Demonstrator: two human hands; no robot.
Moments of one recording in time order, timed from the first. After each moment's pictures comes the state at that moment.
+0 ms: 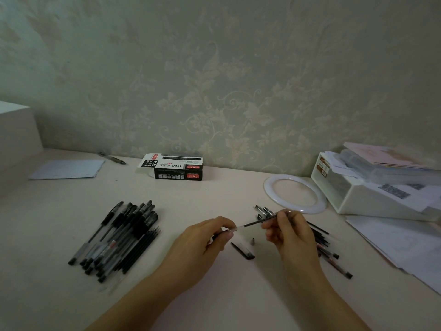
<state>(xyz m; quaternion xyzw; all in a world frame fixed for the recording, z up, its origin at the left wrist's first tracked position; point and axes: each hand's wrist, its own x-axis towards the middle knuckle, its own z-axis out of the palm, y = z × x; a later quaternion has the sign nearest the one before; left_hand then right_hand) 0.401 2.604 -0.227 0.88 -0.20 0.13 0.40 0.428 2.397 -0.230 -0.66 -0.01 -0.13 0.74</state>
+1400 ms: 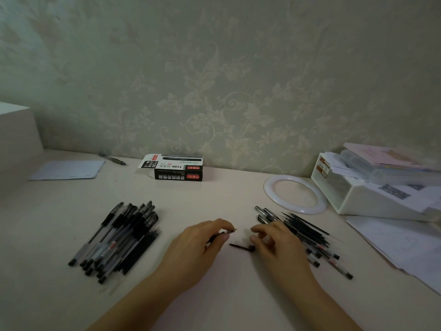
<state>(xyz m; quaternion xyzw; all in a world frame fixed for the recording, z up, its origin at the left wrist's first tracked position) 0.402 2.605 -0.228 0.89 -0.19 0.15 0.38 0.419 2.398 -0.236 -0.92 -0.14 -0.18 0.32</state>
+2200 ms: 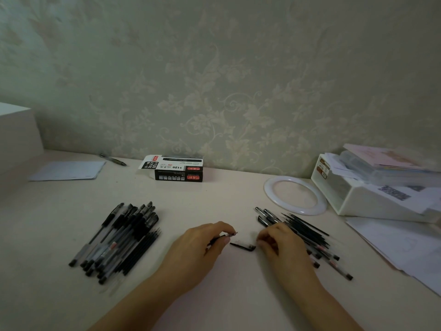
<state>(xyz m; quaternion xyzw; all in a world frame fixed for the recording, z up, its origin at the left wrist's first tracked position) 0.403 2.605 -0.228 0.90 -0.20 0.14 0.37 0.421 2.393 -0.235 -0.92 -0.12 -0.16 0.33</state>
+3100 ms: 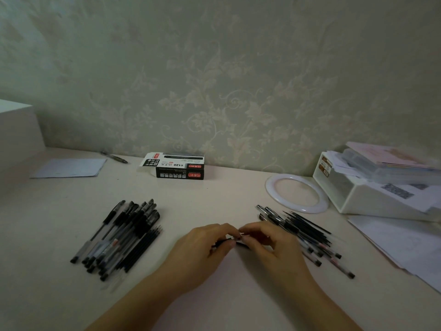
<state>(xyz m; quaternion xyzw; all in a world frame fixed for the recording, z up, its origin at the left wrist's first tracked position) 0.400 2.604 -0.226 0.89 -0.24 0.12 0.36 0.413 2.408 -0.230 -0.83 -0.22 -0.13 0.49</state>
